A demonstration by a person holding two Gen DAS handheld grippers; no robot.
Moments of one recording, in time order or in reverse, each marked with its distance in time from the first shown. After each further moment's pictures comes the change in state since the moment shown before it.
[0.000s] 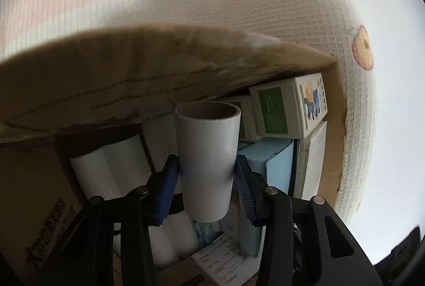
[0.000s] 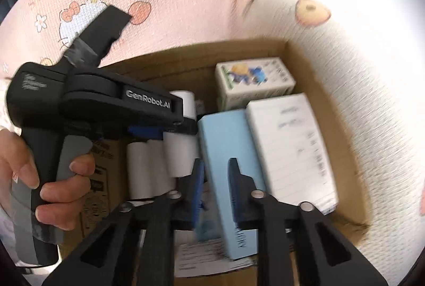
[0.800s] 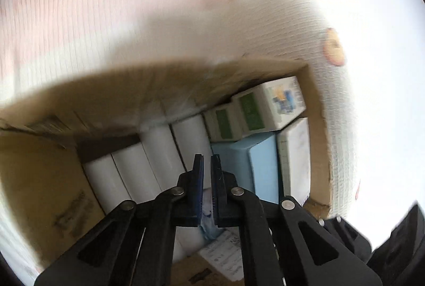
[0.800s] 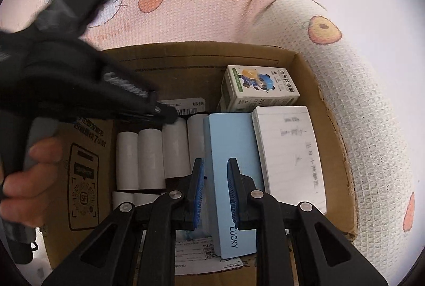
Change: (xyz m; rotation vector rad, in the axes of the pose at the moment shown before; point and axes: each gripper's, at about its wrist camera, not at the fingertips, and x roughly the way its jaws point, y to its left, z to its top) left arm -0.051 -0.002 -0.023 0.144 -0.170 0.015; right arm 0.006 0.016 0.012 -0.110 0.020 -0.048
